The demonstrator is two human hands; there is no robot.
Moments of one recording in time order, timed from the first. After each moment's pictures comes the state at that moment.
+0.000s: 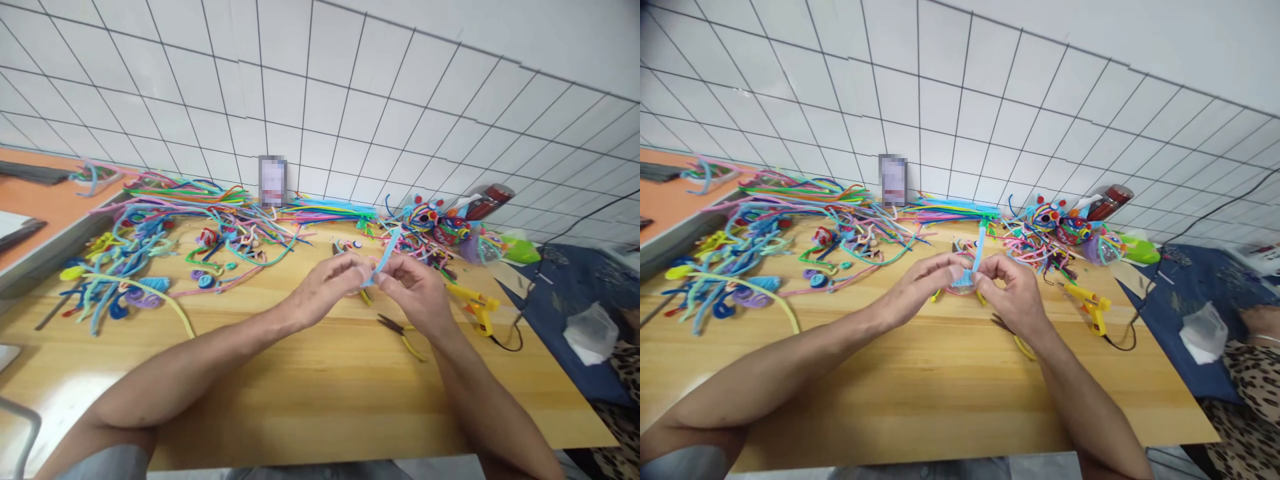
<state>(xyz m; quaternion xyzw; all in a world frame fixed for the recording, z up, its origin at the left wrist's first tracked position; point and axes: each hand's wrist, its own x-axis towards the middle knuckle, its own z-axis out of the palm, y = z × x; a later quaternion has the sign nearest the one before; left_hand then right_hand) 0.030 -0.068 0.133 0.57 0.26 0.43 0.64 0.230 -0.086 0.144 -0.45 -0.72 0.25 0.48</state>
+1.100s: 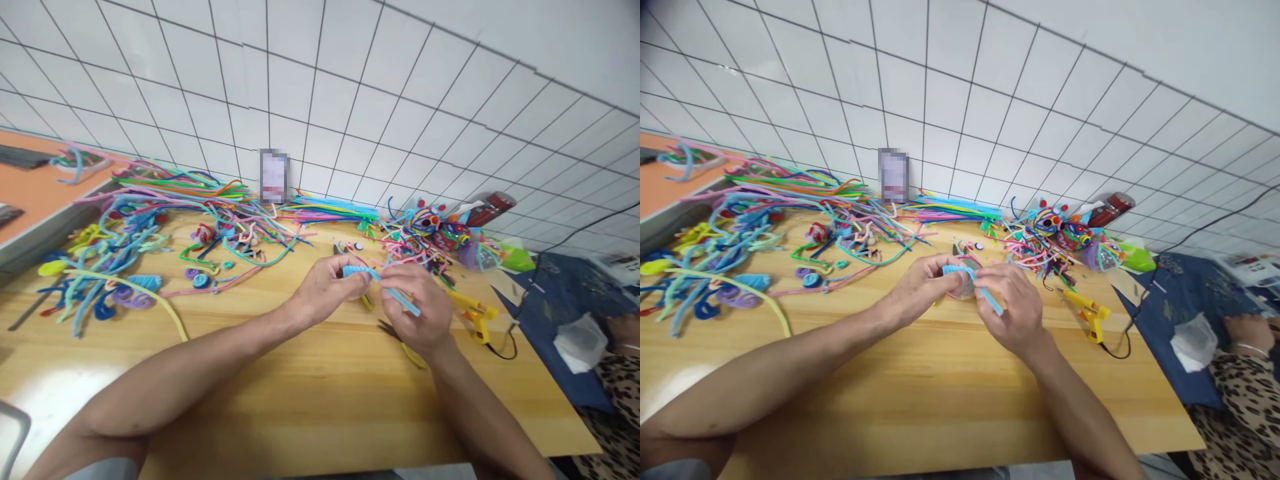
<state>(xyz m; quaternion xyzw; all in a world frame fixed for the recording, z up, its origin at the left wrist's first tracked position) 0.035 -0.054 0.125 0.53 0.31 0.44 0.65 0.228 -0.086 0.143 -0.32 -0.83 -0.09 0.45</state>
